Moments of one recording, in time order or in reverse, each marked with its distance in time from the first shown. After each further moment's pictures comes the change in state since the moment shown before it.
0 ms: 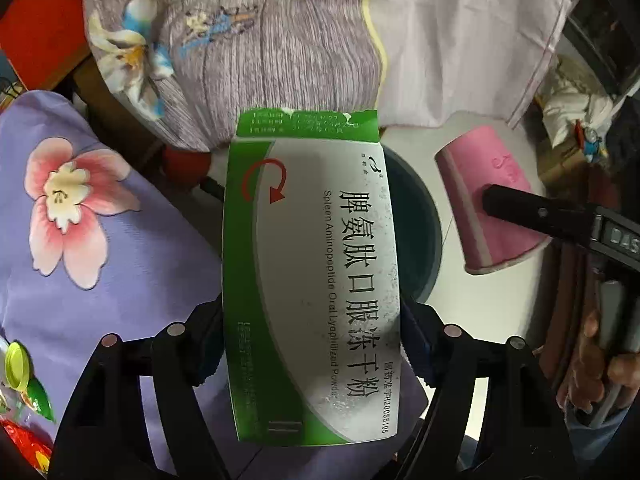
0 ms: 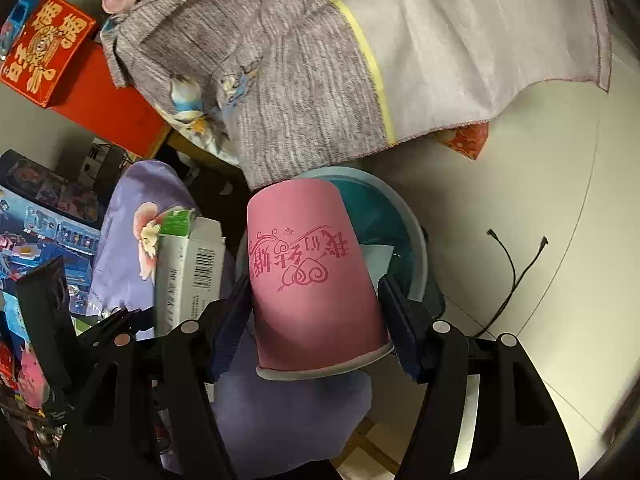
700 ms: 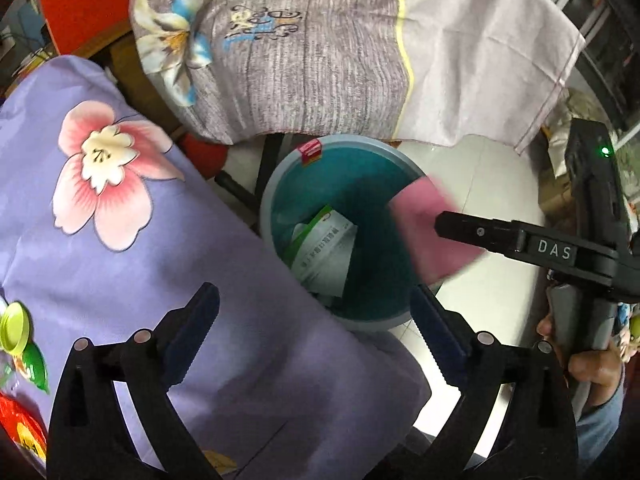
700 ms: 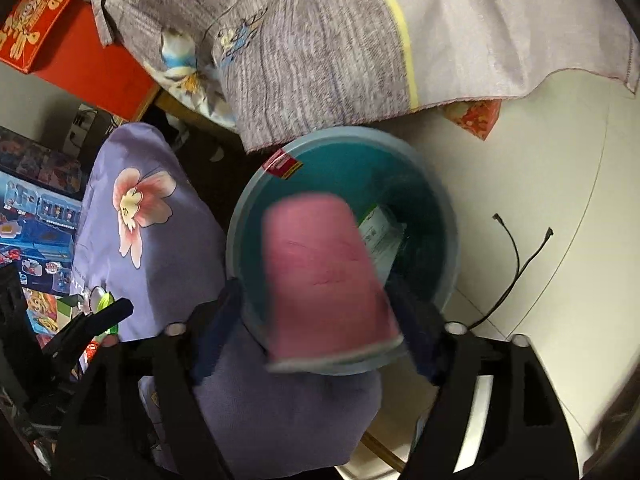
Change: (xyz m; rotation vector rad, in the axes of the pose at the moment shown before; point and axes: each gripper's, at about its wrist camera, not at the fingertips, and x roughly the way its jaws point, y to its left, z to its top) left arm -0.031 0.033 -0.026 -0.108 -0.046 -0.015; right arm 0.048 0.025 -0.003 -0.046 0.113 -0.038
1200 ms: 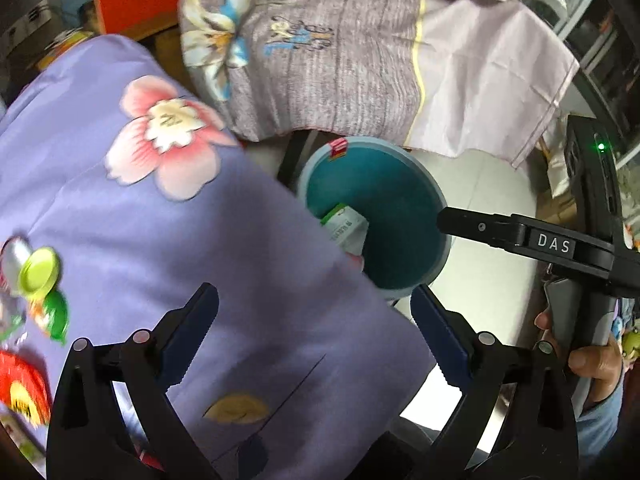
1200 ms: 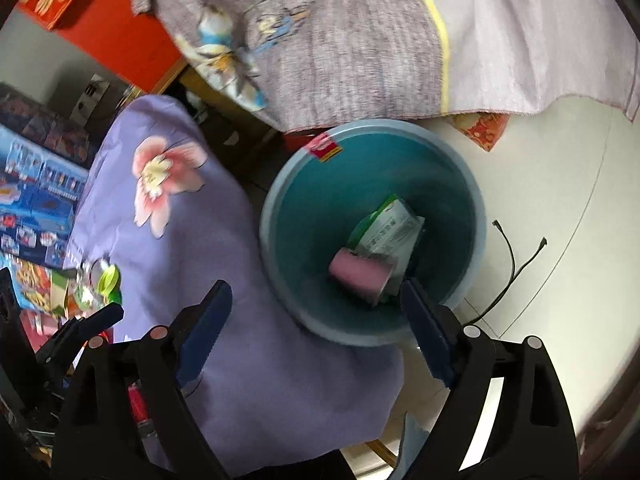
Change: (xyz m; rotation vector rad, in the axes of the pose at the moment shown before) left arm -0.053 0.034 -0.050 -0.080 -0.063 0.001; right arm -0.016 0.055 -0.029 -0.099 -0.003 -0.047
